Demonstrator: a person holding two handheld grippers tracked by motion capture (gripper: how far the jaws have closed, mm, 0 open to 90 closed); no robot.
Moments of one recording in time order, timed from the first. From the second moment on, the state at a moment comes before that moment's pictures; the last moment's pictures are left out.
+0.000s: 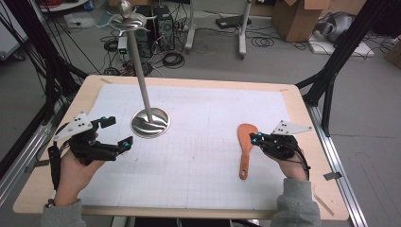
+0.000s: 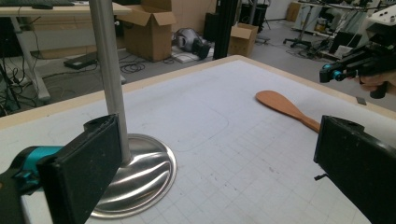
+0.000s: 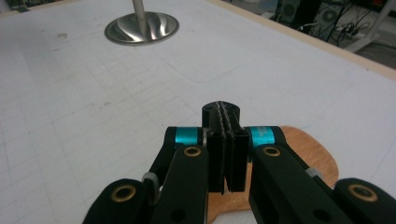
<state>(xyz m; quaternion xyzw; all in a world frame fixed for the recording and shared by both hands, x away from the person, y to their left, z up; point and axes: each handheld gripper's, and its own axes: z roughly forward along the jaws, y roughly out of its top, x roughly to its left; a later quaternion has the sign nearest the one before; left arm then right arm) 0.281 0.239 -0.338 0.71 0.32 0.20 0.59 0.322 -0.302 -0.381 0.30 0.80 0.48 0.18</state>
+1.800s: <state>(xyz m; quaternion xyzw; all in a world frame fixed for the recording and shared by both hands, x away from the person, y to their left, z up) 0.284 0.238 -0.342 0.72 0.33 0.20 0.58 0.337 -0.309 -0.442 0.30 0.87 0.39 0.04</state>
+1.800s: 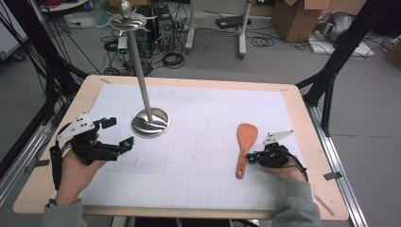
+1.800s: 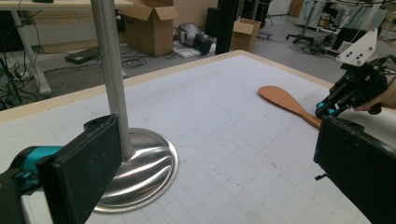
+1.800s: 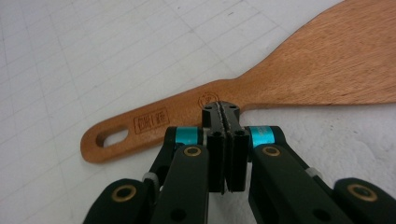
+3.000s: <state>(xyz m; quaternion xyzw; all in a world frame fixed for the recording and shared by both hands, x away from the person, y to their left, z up) 0.260 0.267 -0.345 0.71 0.36 0.22 0.57 0.365 -0.275 -0.429 0.30 0.86 0.40 0.11</state>
